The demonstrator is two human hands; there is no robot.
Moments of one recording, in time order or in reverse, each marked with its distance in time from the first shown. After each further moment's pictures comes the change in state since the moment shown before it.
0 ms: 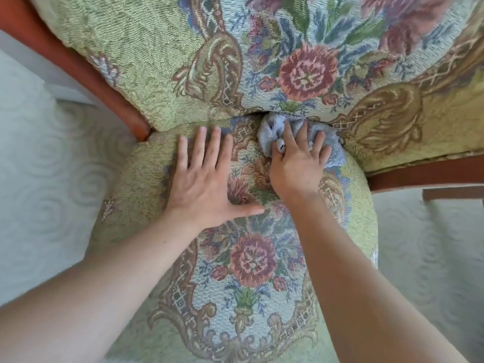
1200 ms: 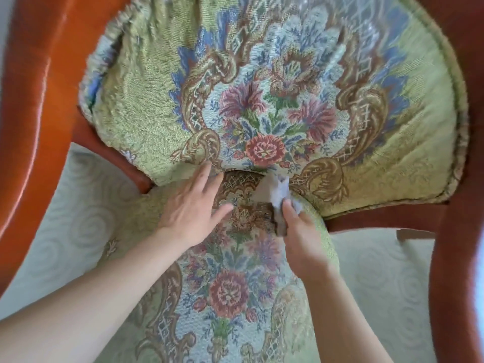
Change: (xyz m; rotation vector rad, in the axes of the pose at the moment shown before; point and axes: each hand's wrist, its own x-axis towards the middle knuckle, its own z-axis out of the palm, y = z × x) left_hand 0.013 0.008 -0.091 -0.156 -0.082 -0.019; right_hand -0.064 0.039 -0.088 1.059 -0.186 0.277
